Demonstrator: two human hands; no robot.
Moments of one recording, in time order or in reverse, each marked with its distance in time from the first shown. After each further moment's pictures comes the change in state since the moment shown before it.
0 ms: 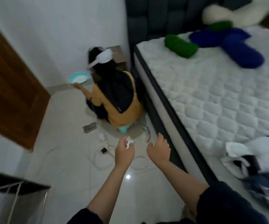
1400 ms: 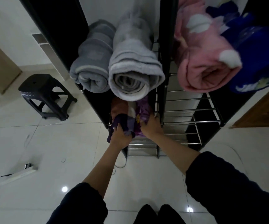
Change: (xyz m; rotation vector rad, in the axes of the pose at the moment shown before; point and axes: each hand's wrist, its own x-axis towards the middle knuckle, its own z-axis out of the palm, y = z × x) left_hand -0.089 -0.403 -0.513 -0.271 1.128 -1.049; right_hand -0.398 -0.350 0.572 -0.513 -1.395 -1.281
